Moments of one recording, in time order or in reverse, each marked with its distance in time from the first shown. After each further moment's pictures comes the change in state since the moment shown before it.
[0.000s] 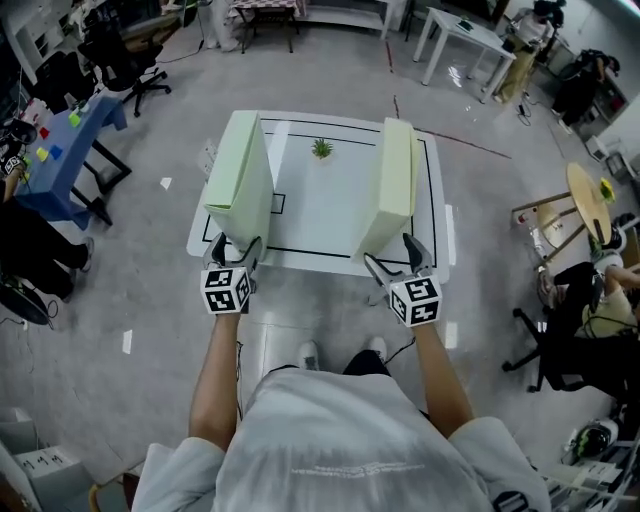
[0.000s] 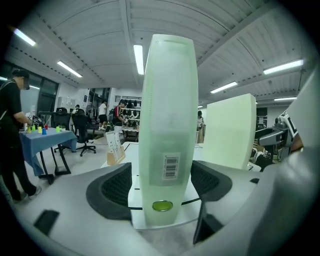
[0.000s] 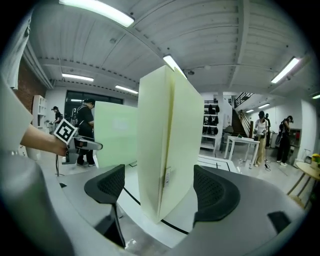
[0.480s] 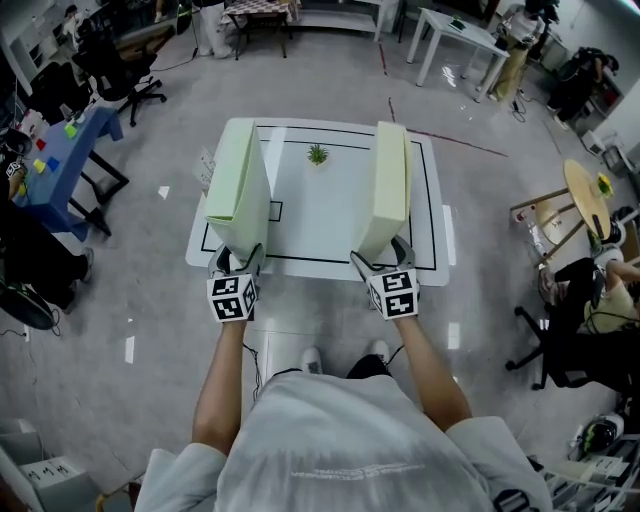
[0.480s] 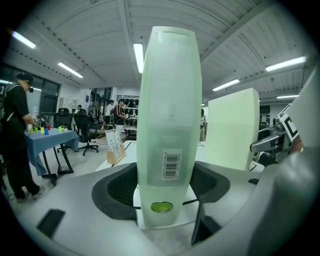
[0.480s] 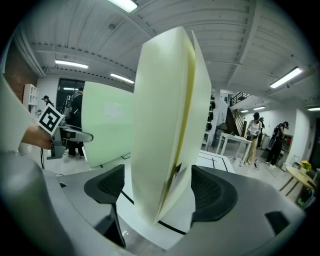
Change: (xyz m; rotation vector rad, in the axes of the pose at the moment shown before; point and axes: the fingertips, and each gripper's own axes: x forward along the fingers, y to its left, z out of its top) left arm 0.009 -0.006 -0.005 0.004 0.016 0.027; right arm 0.039 0.002 -0.014 -0.038 0.107 -0.089
